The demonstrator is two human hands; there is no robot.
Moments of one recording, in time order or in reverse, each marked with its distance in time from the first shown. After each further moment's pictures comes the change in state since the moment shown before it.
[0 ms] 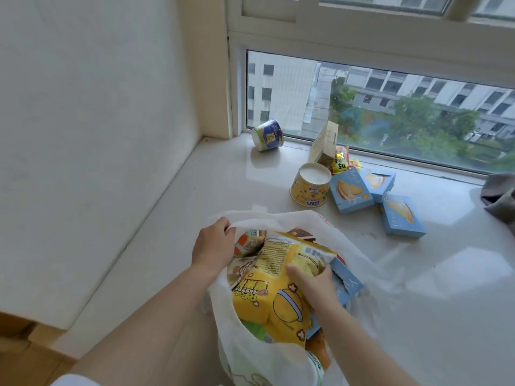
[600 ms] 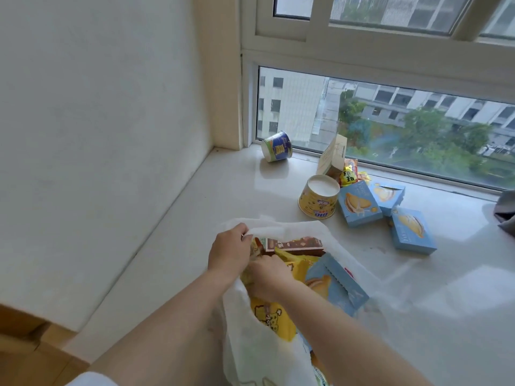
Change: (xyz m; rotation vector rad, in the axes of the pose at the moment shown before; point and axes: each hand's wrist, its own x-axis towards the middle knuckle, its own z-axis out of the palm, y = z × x) left_hand 0.000 0.009 0.003 -0.035 0.006 0.050; right_hand -0.021 -0.062 0.068 -1.337 -0.314 -1.001
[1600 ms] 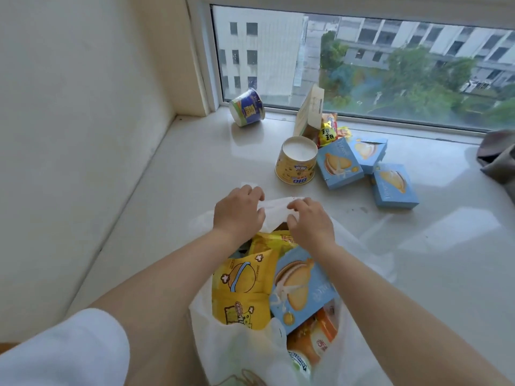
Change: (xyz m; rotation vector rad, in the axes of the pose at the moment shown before) left_hand 0.053 0.048 0.060 0.446 -0.057 0.443; right_hand -0.009 0.134 0.001 0.395 0.405 0.497
